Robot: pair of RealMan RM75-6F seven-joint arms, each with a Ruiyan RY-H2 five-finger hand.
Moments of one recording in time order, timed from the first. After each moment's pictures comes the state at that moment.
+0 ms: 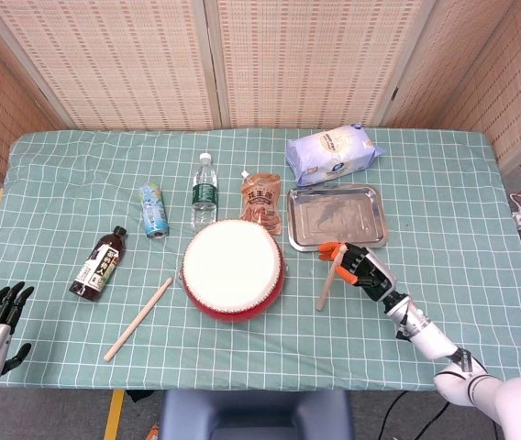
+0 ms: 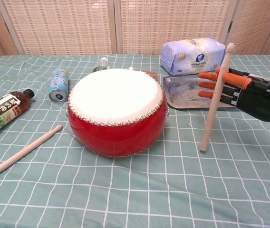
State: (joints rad) left arm -0.07 -1.15 0.00 -1.50 1.54 1.48 0.04; right arm 0.60 -1.71 -0.05 -0.74 -1.69 1.25 2.16
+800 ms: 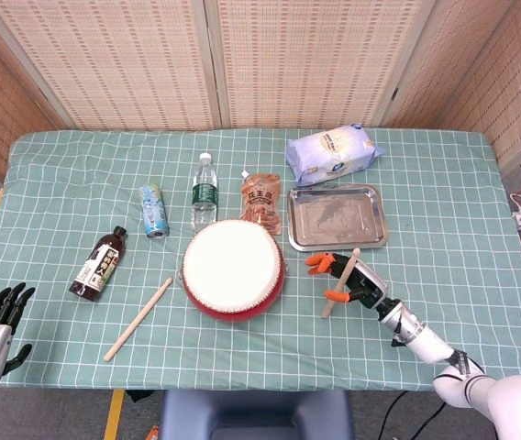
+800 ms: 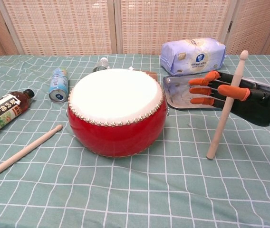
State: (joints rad) left arm -0.07 -1.15 0.01 -1.50 1.53 1.47 0.04; right arm 0.62 -1.73 -0.10 -0.74 -1.73 1.32 2.07
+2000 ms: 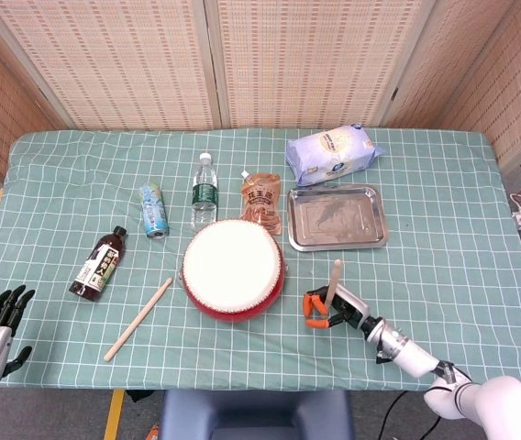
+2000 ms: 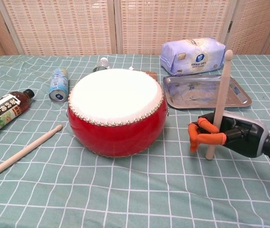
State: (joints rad) left arm -0.07 -1.17 0.01 -1.47 1.53 1.47 0.02; right arm 0.62 -1.78 -0.20 -0.77 -1.74 1.20 1.86
